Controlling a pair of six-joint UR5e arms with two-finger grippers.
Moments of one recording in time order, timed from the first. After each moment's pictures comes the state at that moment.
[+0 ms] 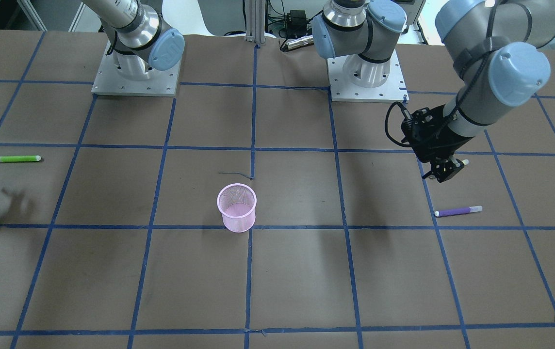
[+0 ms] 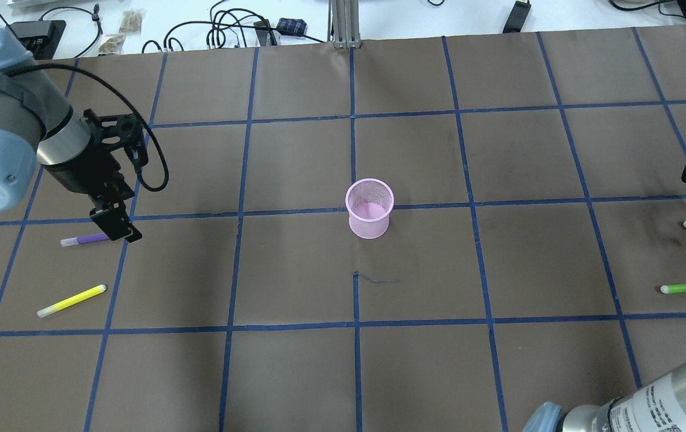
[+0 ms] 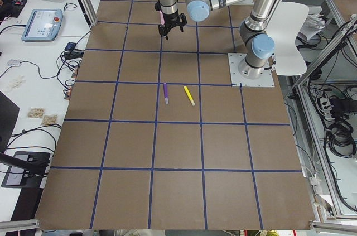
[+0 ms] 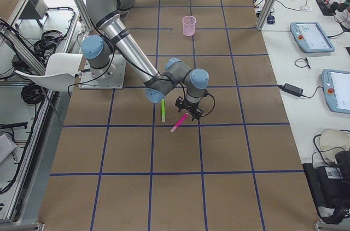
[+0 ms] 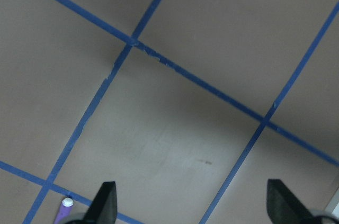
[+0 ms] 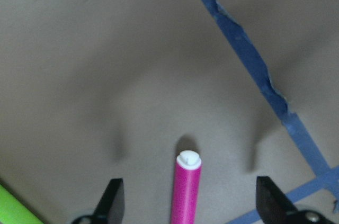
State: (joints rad) left arm -1.27 -1.63 -1.89 -1.36 1.58 1.55; right arm 0.85 -1.12 1.86 -2.27 -1.73 -1.67
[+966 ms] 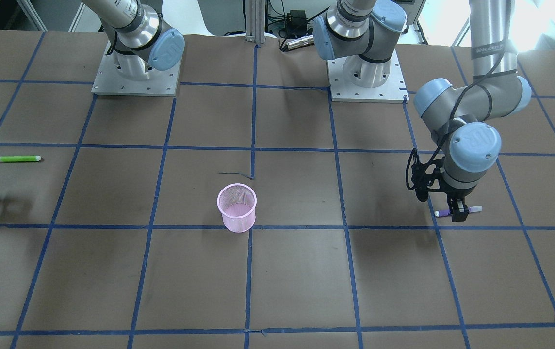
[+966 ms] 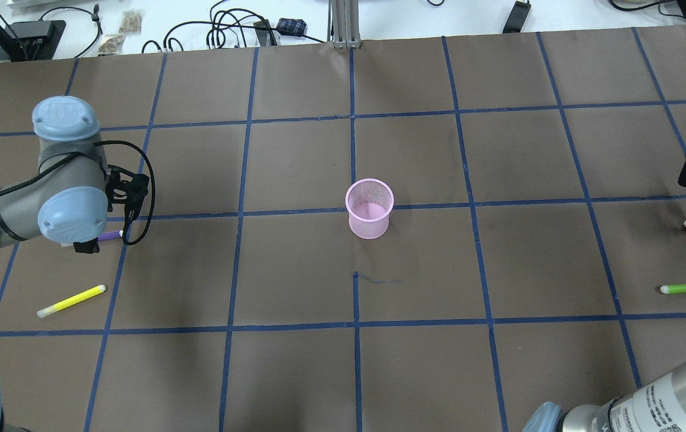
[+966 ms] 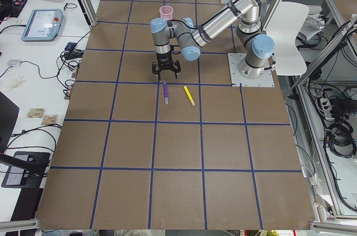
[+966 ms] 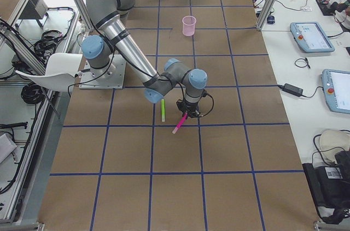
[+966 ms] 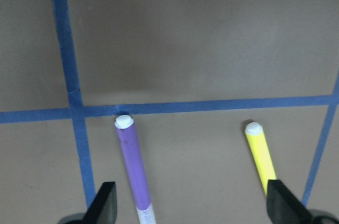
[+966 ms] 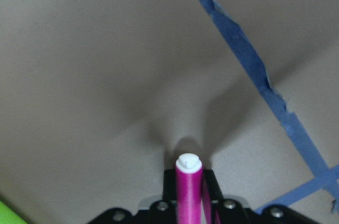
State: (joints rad) left arm -1.30 -1.89 -2.00 -0.85 2.00 1.83; right arm 0.85 -1.12 1.87 -2.32 -1.73 -1.66
